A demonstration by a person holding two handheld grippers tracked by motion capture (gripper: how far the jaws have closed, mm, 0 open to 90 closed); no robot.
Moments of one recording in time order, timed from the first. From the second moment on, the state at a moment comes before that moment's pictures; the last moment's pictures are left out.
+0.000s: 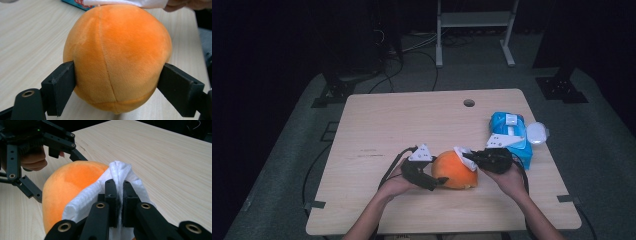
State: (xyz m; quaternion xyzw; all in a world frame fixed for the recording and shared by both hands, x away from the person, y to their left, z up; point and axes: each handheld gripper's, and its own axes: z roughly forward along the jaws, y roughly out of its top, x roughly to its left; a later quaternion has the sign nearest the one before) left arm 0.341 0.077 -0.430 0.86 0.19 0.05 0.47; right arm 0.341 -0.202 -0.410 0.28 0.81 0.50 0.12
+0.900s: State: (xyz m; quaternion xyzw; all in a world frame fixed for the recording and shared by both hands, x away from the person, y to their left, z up) left arm 0.340 0.087 -0.436 0.87 0.17 0.07 0.45; right arm 0.344 -0.197 -0.408 0.27 0.82 0.49 0.12
